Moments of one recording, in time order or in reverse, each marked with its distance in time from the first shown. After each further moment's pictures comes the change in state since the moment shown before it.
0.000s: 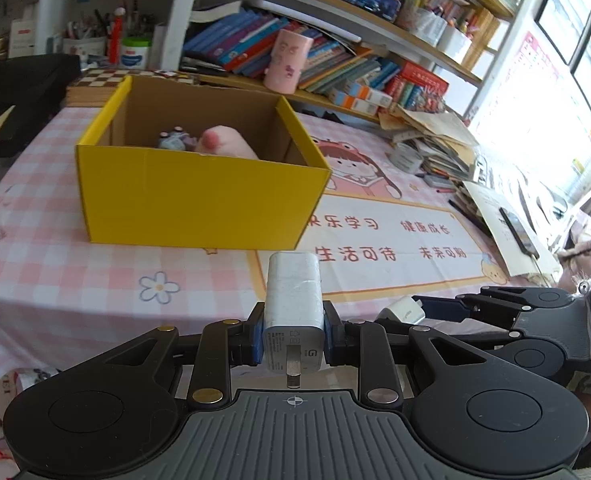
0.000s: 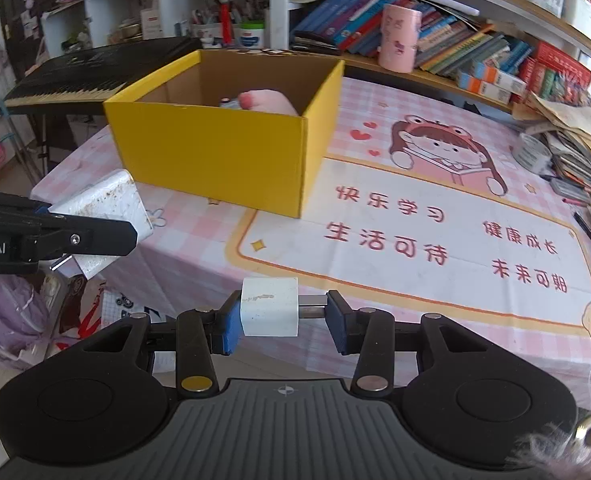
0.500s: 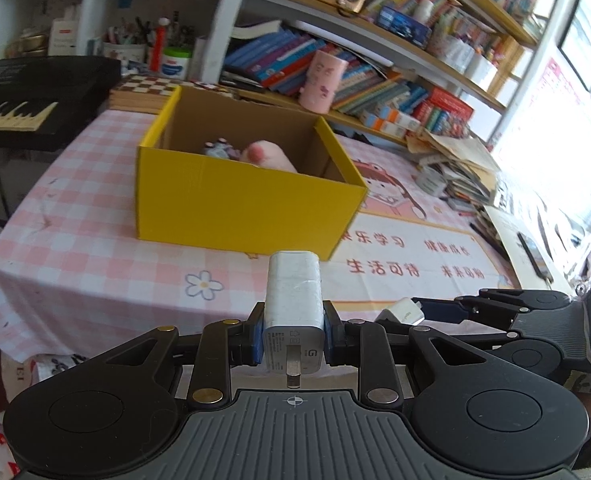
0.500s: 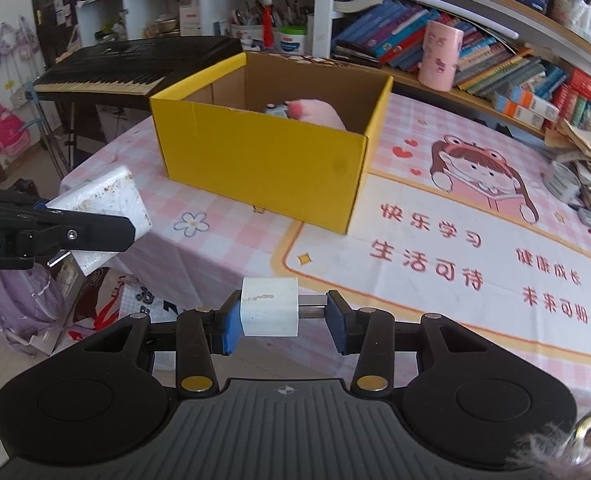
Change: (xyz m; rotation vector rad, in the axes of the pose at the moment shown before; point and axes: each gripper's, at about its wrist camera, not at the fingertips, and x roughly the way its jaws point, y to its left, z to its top) left arm -0.027 0.020 -0.007 -0.067 -0.058 0.068; right arm 0.003 0.027 0.010 -0.074 -0.017 0.061
